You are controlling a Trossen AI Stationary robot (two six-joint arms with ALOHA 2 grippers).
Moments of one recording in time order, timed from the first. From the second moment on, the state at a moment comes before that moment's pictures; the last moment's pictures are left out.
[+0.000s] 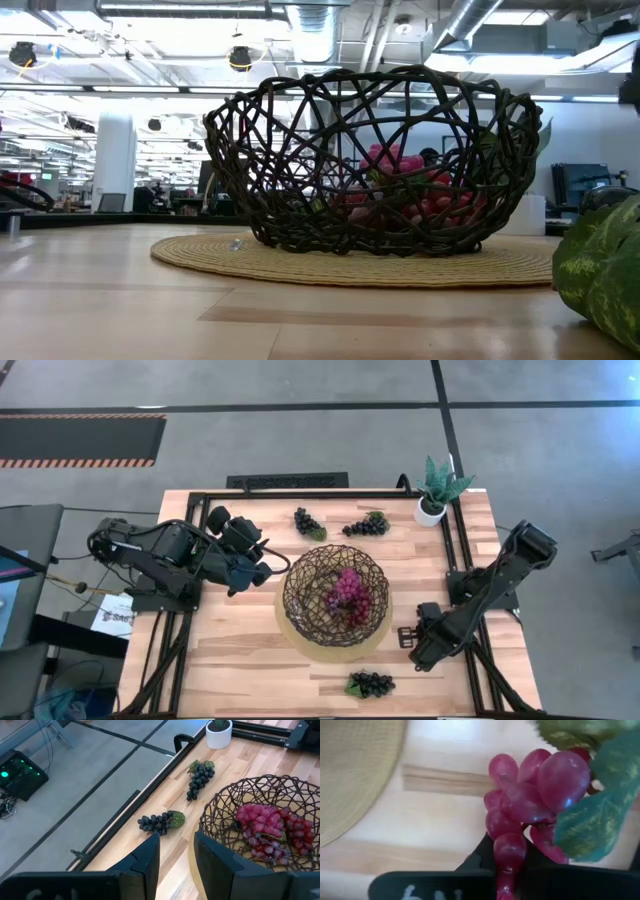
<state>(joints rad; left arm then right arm) -0.32 1.44 1.79 -1.44 -0.85 -0.70 0.78 1.49 0.87 -0.95 0.08 2.26</state>
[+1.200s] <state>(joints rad) -0.32 1.44 1.79 -1.44 -0.86 -0.76 0.11 1.50 1.65 -1.03 0.13 0.59</state>
